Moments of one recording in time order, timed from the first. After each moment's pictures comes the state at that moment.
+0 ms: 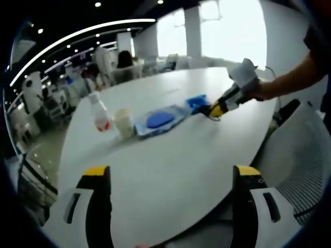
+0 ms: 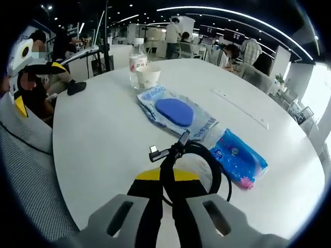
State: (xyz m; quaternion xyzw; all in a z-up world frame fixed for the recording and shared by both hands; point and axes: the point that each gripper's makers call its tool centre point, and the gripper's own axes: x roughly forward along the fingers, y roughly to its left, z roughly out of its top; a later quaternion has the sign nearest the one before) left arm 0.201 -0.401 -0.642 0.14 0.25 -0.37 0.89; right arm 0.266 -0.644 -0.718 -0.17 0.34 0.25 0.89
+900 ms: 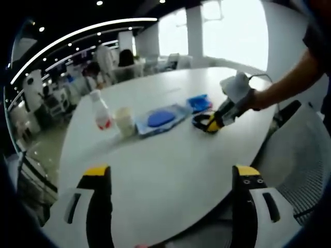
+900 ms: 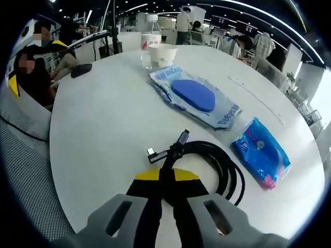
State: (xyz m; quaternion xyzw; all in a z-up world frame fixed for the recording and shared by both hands) left arm 0.203 -0.400 -0.643 0.13 0.25 -0.36 0.89; right arm 0.261 -0.624 -0.763 -0.20 0.37 0.29 0.86
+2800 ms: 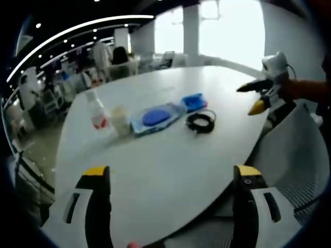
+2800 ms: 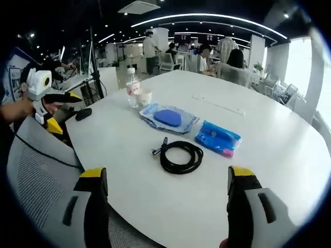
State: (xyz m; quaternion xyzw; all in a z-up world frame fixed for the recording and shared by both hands) left arm 0.199 -0.397 -0.633 0.12 0.26 -0.39 0.87; right arm 0.164 -0.673 -0.641 -0.07 0.30 0.18 0.93
